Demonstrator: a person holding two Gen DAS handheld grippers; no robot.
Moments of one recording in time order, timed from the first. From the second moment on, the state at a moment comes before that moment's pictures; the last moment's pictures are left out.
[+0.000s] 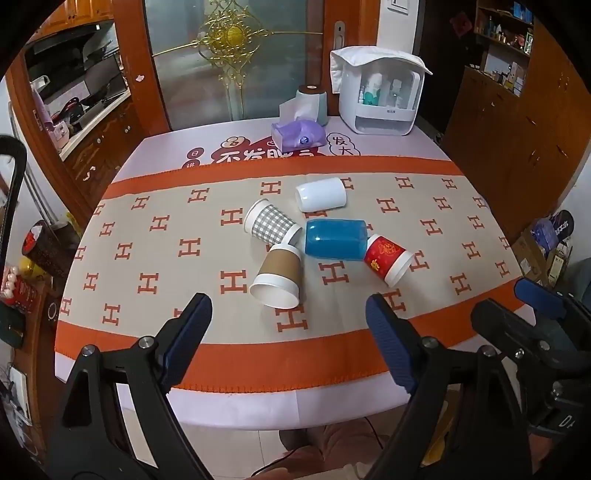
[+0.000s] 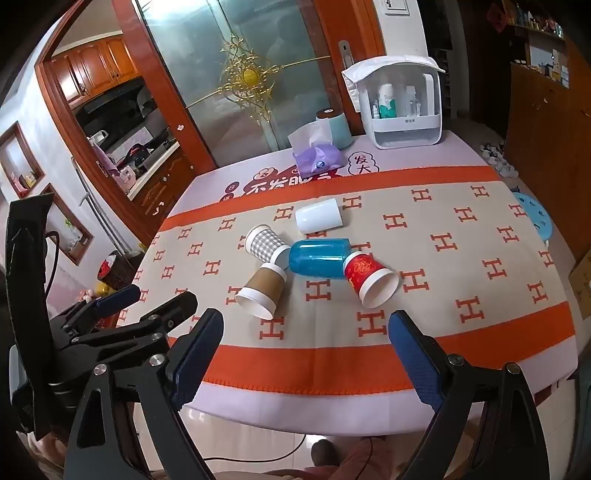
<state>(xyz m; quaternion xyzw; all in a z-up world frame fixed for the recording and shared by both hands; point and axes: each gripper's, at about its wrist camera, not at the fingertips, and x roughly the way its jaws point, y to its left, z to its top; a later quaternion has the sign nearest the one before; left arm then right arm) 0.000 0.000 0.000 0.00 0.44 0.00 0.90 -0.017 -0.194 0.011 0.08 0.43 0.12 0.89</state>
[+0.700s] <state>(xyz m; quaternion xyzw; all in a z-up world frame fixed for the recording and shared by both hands) 0.014 -0.003 -0.001 -0.01 0.46 -0.03 0.89 -0.017 -0.195 0.016 0.08 0.44 0.11 0.89</state>
